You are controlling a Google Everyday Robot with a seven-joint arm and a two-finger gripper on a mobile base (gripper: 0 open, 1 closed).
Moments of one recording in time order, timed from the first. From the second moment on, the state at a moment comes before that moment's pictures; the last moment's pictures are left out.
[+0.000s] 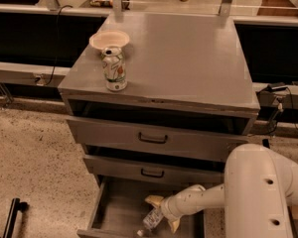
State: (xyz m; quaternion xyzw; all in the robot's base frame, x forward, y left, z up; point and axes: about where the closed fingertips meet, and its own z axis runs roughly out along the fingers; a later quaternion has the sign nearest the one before) arm 0.484 -0.050 0.206 -0.91 0.34 0.03 0.24
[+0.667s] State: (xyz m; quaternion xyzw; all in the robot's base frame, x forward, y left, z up) arm 0.491 -0.050 0.157 -0.90 0.37 0.04 0.23
